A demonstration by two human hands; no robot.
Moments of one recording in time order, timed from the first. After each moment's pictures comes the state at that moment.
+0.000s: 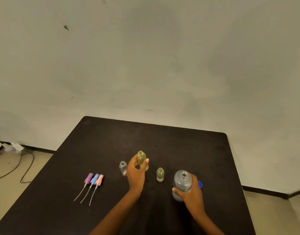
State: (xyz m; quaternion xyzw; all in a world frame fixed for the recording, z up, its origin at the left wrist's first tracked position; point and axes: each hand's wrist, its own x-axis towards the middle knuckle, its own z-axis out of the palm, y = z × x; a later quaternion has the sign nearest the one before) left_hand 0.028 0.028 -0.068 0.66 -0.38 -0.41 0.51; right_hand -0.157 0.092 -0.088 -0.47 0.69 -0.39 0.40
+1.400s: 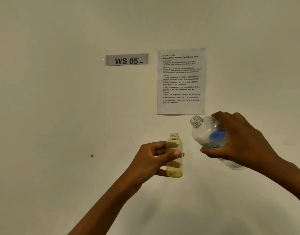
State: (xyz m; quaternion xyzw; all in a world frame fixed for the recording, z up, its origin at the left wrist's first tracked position) left_hand 0.094 -0.019 0.374 0.25 -0.72 -0.44 0.48; right_hand -0.117 0.023 0.417 -0.70 0.56 -0.37 -0.25
